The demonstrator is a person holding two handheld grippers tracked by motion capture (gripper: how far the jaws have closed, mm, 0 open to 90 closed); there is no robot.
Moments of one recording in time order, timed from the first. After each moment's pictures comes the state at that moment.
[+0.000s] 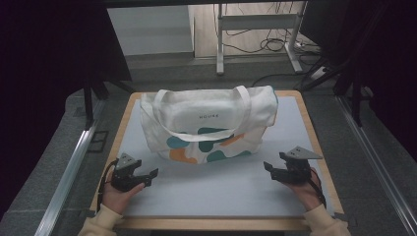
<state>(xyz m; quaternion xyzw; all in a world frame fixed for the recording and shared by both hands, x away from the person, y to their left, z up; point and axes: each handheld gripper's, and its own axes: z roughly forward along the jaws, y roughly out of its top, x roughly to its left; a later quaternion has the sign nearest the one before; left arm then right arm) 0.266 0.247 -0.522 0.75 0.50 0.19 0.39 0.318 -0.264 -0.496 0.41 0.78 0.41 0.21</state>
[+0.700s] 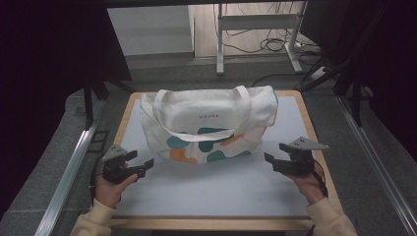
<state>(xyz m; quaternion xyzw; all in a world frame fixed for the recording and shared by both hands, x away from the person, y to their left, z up) 0.270 0.261 -0.481 0.72 0.50 0.18 0.44 0.327 -0.264 -0.464 0.40 0.78 0.45 0.21</state>
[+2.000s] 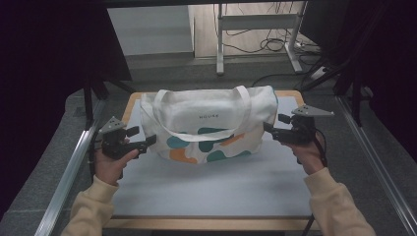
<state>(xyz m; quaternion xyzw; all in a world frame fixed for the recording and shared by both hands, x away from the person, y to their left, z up) 0.306 0.251 -0.416 0.72 0.48 0.20 0.47 0.379 -0.253 -0.398 0.39 0.75 0.49 0.21</state>
